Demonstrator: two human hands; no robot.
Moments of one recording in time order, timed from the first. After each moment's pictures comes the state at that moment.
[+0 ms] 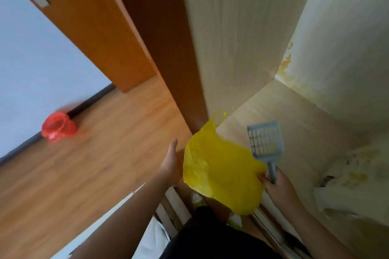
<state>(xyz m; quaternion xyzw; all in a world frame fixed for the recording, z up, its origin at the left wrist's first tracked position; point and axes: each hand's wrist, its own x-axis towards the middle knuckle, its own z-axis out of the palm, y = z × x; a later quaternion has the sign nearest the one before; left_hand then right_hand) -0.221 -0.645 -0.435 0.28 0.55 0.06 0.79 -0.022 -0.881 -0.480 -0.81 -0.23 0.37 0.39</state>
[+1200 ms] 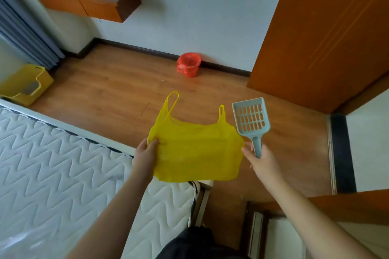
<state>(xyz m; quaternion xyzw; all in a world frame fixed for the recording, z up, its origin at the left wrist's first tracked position) -0.583 -0.622 -0.430 0.12 0.70 0.55 0.43 -0.272 -0.518 -0.407 -0.60 -0.61 0.47 0.21</state>
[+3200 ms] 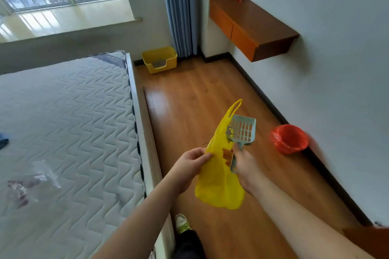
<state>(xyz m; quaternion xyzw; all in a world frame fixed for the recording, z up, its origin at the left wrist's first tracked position) -0.731 -0.345 -0.368 0.02 0.62 0.69 0.38 -0.685 -0.172 -0.372 -0.34 -0.59 0.73 -0.02</state>
